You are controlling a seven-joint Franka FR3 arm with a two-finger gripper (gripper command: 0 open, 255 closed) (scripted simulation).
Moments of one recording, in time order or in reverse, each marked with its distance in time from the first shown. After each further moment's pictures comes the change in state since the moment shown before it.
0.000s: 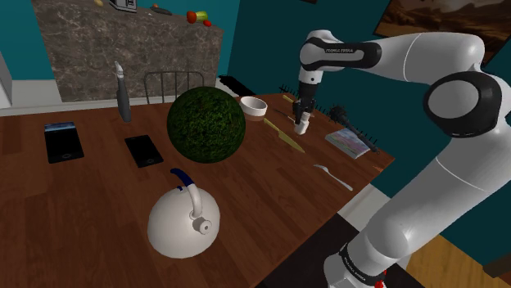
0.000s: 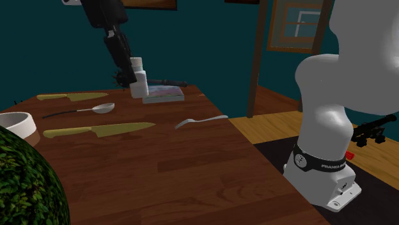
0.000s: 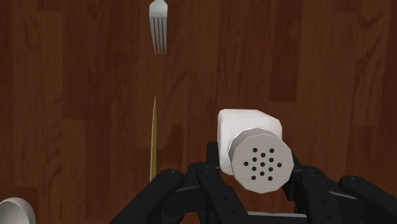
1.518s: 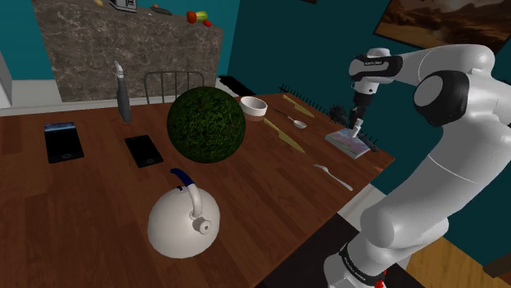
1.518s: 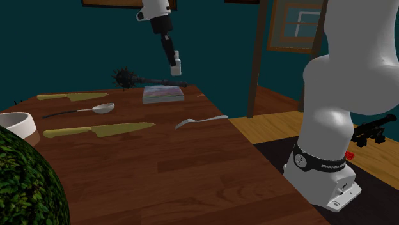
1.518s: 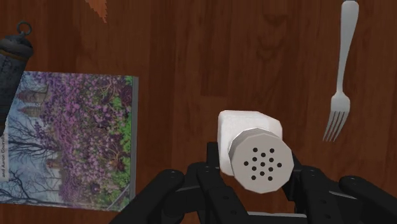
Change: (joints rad) arm -0.274 0.080 -0.276 0.080 -0.072 0.060 -0.534
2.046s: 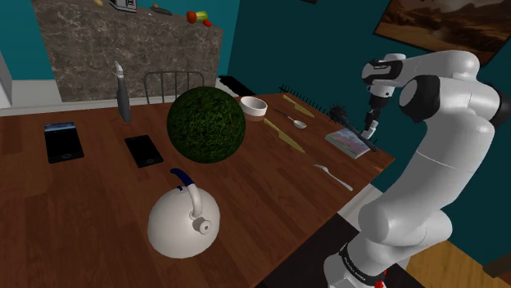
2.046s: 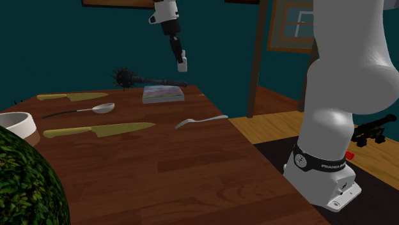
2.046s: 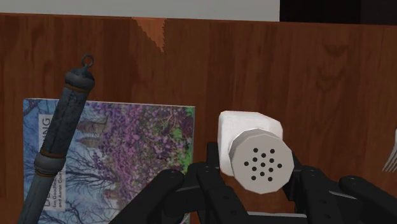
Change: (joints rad) arm -0.119 0.157 -0.075 0.178 0.048 -0.003 -0.200
